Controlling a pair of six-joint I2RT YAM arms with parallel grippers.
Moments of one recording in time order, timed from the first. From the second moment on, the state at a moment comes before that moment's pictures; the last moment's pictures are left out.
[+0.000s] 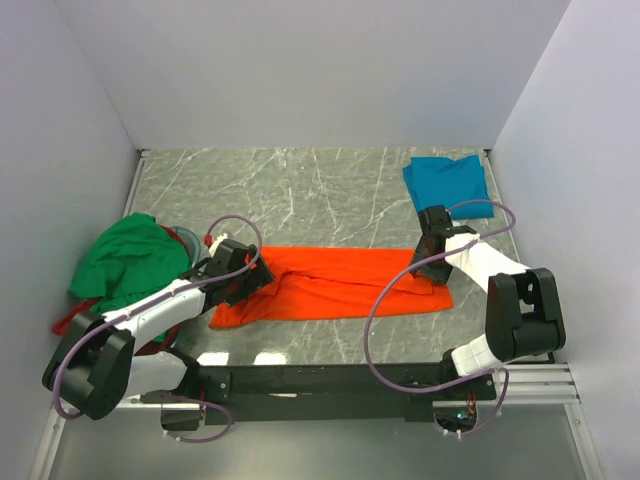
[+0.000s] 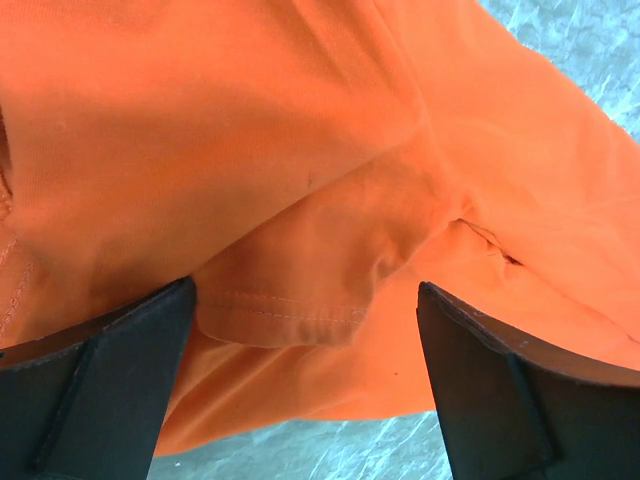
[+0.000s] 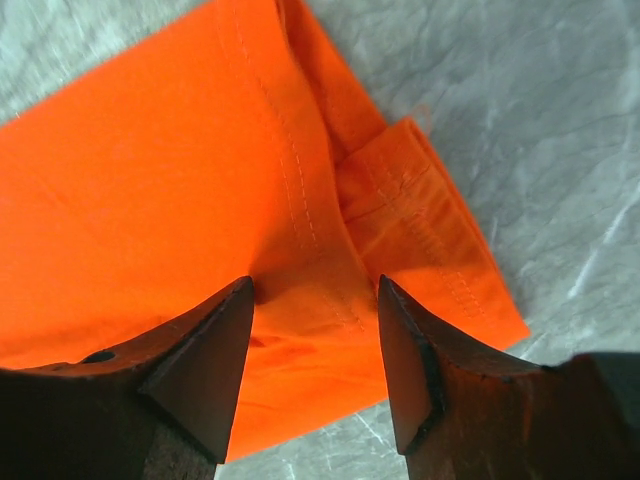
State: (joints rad) left arm -0.49 1.21 0.53 -0.22 -0.10 -0.97; right arm 0.15 1.48 0.85 -0.64 0.23 0.61
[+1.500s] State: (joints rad) left arm -0.50 1.21 0.53 -0.22 -0.17 -1.00; right arm 0.13 1.59 1.00 -0.70 0.33 0.59
